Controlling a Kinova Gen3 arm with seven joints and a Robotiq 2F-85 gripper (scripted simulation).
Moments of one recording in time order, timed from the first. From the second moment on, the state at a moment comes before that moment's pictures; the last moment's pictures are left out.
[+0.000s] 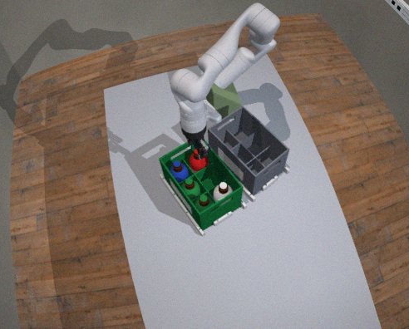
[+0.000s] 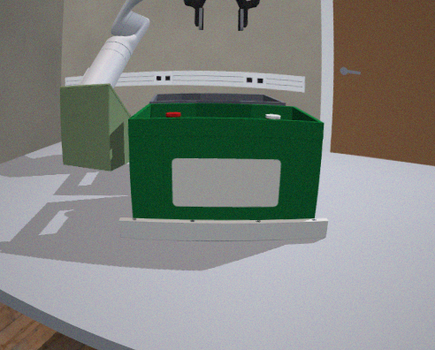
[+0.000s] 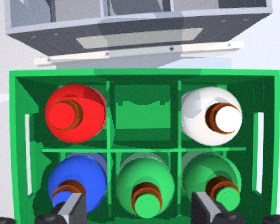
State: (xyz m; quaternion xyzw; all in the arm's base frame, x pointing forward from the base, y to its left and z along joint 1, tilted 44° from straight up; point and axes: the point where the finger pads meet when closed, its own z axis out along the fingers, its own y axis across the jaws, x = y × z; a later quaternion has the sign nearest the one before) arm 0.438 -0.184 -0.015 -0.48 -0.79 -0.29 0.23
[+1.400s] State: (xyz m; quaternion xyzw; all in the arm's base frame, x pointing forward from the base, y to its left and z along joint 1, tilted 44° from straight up) arm 0.466 -0.221 -0.038 -0.48 -0.79 -0.29 0.23
